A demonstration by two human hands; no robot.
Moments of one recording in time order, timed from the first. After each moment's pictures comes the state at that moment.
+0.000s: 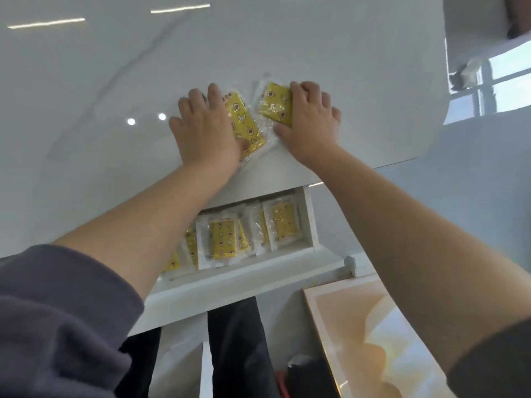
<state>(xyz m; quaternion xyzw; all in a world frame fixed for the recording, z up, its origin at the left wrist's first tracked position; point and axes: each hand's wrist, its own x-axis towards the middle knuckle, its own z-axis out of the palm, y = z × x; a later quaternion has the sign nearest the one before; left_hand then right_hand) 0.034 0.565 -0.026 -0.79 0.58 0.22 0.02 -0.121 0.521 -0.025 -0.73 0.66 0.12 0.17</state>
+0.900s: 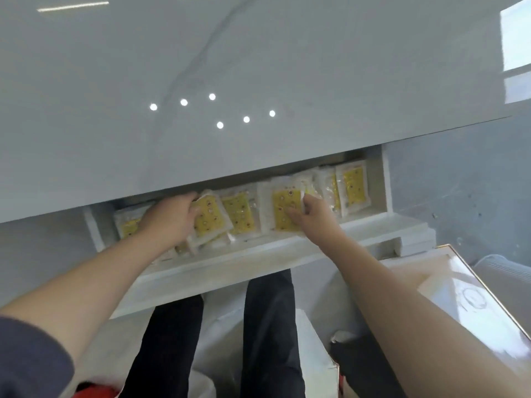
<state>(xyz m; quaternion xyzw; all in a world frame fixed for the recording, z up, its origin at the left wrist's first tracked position) 0.243 0.780 -0.097 -0.69 0.55 0.45 0.13 -0.027 0.755 -0.074 -0.44 0.72 0.07 0.53</state>
